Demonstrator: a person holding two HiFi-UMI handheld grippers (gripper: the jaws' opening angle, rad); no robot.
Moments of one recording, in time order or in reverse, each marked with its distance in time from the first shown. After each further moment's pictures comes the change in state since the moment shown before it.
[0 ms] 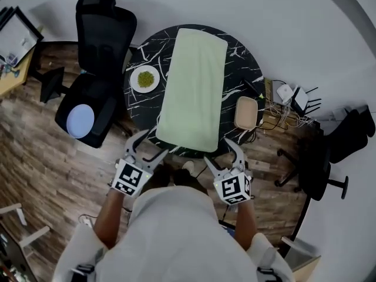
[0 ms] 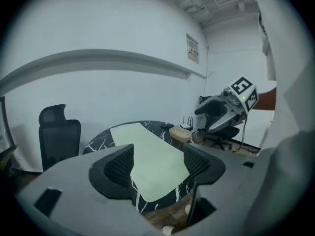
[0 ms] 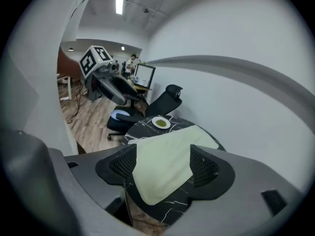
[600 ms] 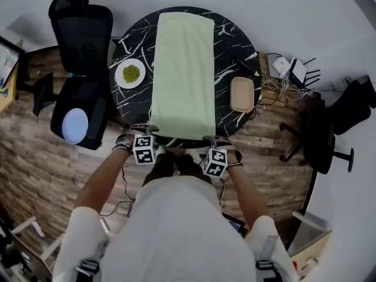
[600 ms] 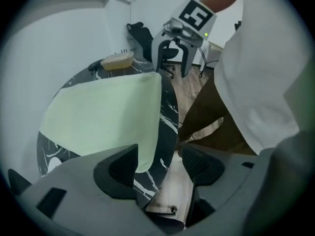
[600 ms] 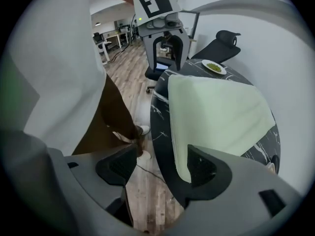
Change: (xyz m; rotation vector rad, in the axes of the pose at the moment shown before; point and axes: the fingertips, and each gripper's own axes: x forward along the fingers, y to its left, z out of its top) left arm 0.096 -0.019 -0.199 0.693 0.733 -0.579; right arm 0.093 0.102 -0.180 -0.242 0.482 0.472
